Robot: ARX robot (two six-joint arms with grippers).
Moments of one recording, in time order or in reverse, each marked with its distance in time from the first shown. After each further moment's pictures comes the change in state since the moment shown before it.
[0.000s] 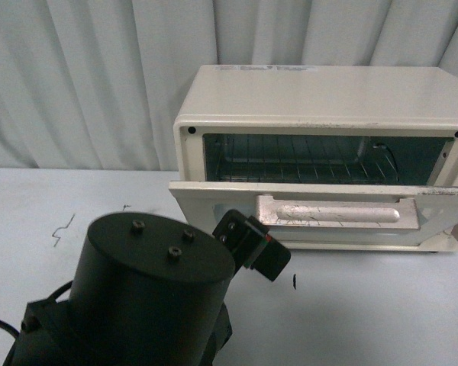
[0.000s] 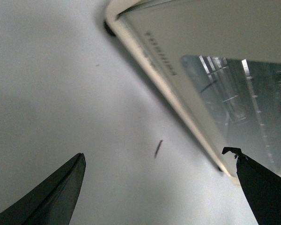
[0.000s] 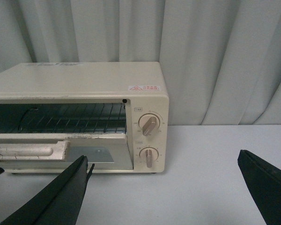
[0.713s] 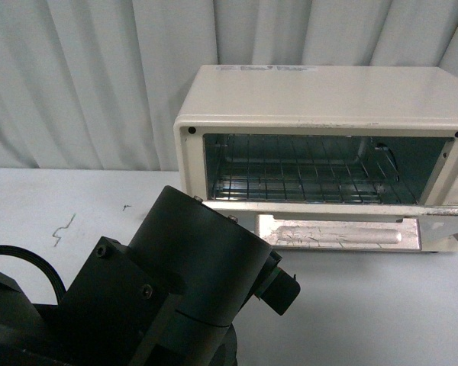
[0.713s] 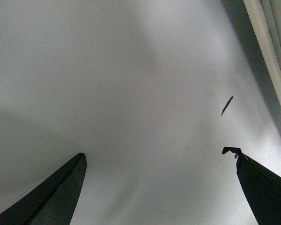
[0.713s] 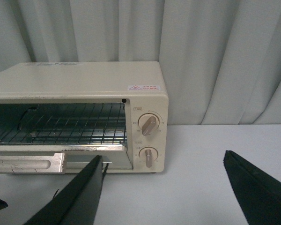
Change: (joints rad) left arm 0.010 -0.059 0.127 -0.554 0.154 -0.094; right arm 0.000 0.000 0.000 0.000 0.000 0.000
